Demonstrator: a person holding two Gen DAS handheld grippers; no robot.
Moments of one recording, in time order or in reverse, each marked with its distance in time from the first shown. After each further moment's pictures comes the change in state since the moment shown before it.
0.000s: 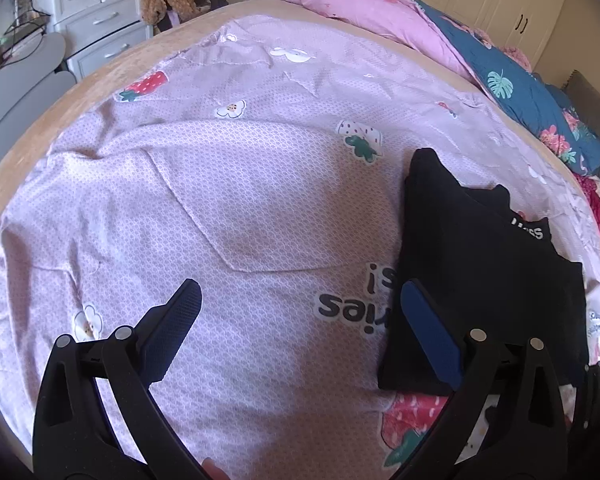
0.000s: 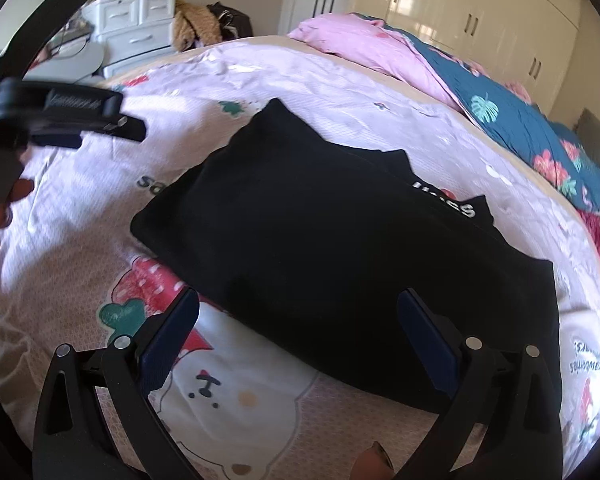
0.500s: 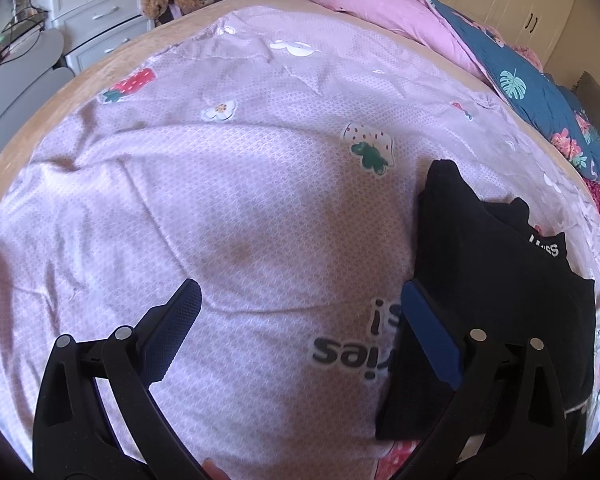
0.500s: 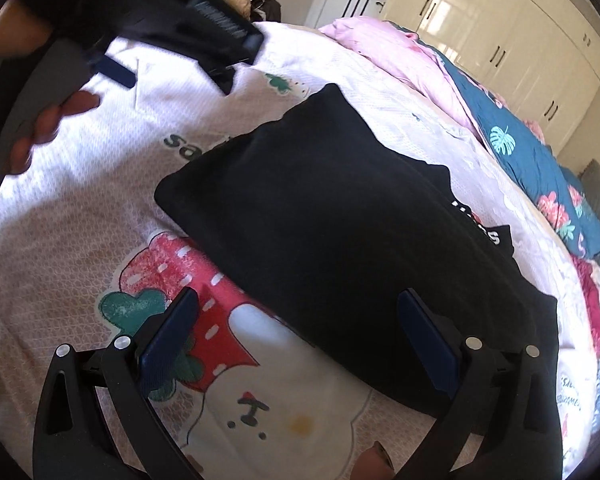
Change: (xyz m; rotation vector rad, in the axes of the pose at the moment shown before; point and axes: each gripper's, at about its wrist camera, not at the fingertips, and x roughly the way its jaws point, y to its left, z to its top) left arm 0.032 -0.009 0.021 -0.009 0.020 0.015; right arm 0.030 0.049 -0.005 -0.167 0.016 -0.061
